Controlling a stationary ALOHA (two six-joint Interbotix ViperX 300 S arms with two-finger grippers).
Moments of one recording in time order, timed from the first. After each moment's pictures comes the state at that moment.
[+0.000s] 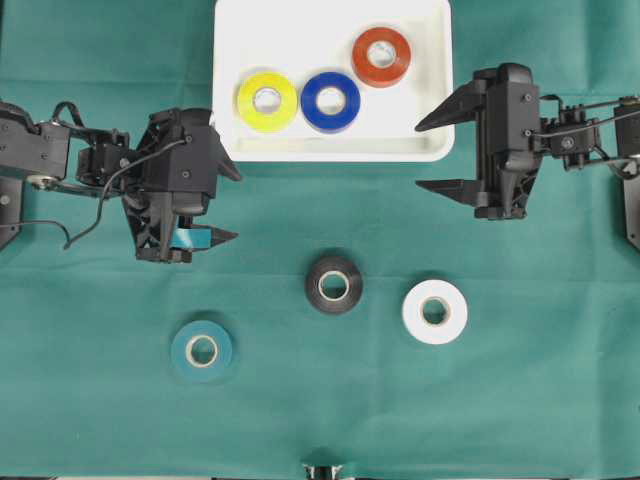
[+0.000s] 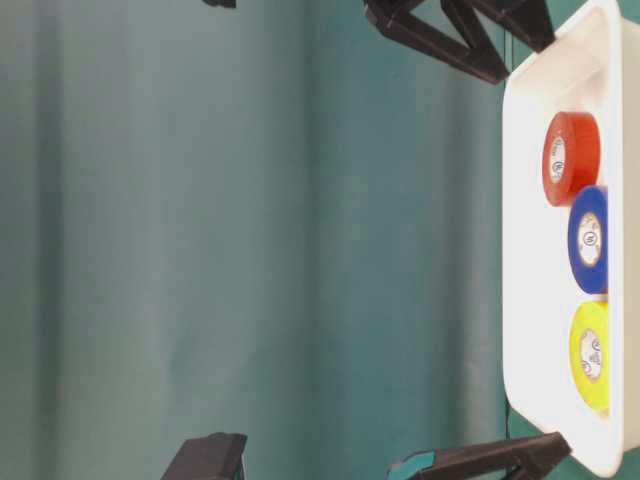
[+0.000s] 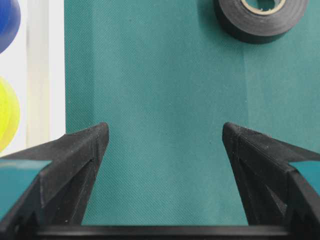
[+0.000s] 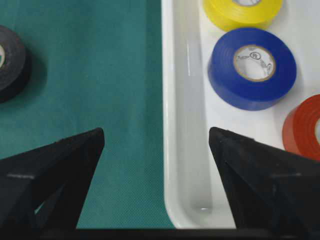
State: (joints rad) left arm -0.04 -0.22 0.86 -0.03 0.15 0.04; right arm -0.14 -0.29 1.03 -0.42 -0.19 0.44
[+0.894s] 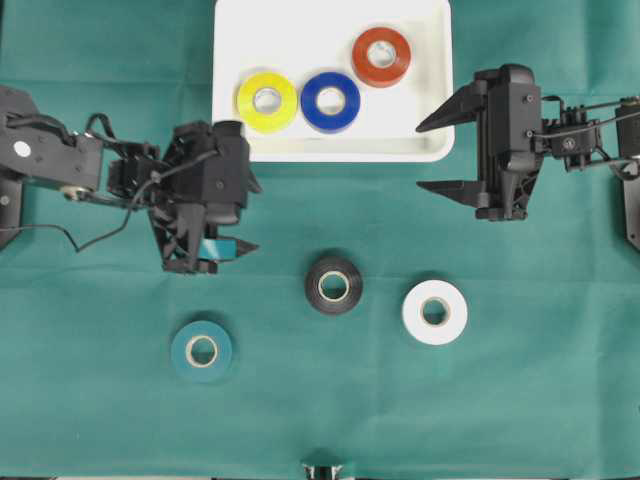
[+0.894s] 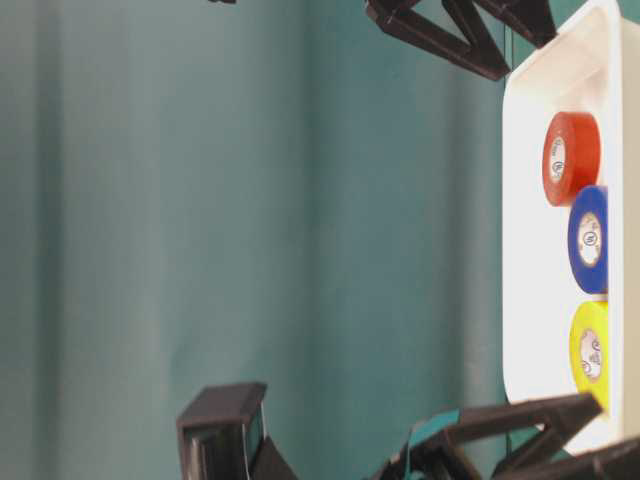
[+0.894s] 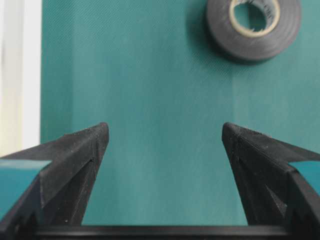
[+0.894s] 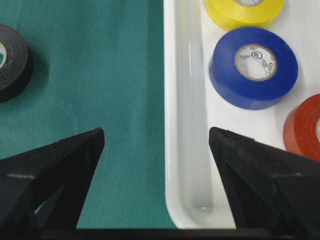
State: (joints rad) left arm -0.07 -0.10 0.76 -0.03 0.15 -0.01; right arm -0.14 -0.29 1.03 -0.42 -0.19 0.44
